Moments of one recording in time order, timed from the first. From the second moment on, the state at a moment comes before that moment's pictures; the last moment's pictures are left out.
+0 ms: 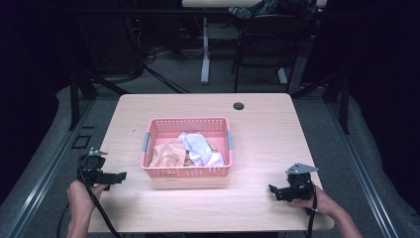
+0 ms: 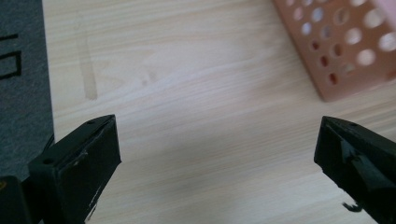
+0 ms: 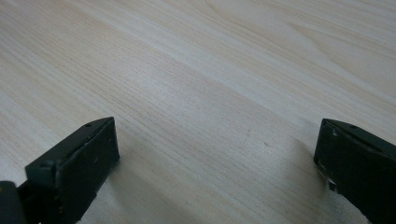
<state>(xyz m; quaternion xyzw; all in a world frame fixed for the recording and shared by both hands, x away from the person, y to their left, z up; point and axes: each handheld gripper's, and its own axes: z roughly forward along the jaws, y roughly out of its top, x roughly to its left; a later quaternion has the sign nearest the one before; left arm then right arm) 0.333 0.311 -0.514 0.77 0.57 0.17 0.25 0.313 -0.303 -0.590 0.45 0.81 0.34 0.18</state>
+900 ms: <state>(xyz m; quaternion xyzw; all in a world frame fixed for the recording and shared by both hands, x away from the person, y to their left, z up) 0.347 0.262 -0.457 0.80 0.51 0.15 0.28 0.313 -0.303 -0.590 0.45 0.81 0.34 0.18</state>
